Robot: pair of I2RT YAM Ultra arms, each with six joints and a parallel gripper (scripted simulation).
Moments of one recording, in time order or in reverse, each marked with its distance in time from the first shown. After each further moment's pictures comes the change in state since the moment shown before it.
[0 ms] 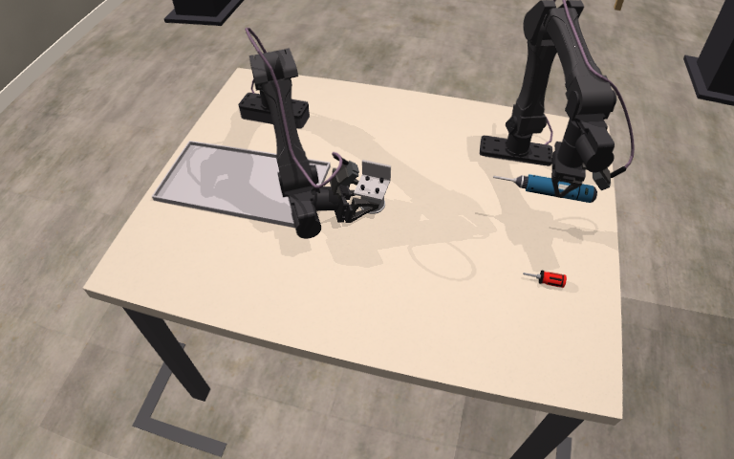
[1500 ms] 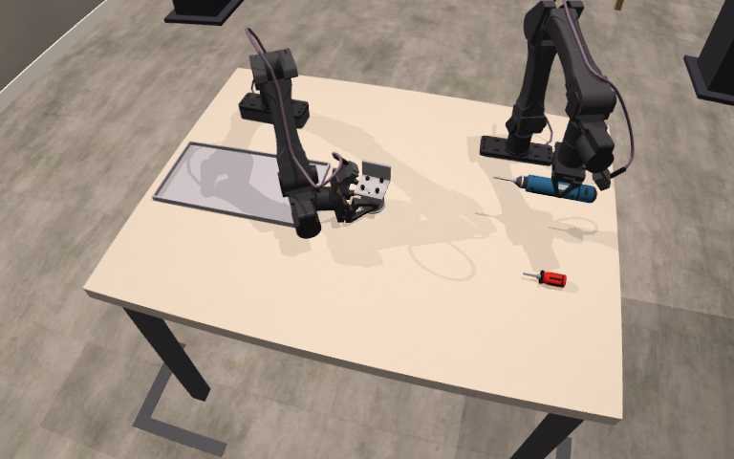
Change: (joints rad) left arm 0.000 0.003 0.000 0.000 0.000 0.000; right arm 0.000 0.000 0.000 0.000 0.000 0.000
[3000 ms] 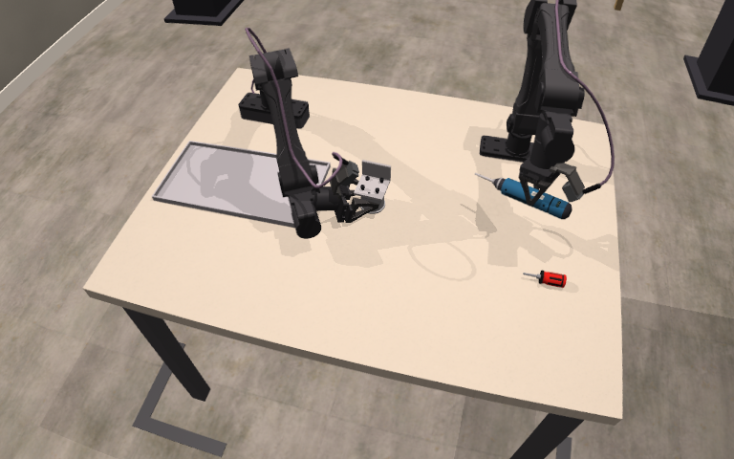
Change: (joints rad) left arm -0.241 -0.100 -0.113 0.238 0.001 0.196; right arm 0.000 0.000 0.000 0.000 0.000 0.000
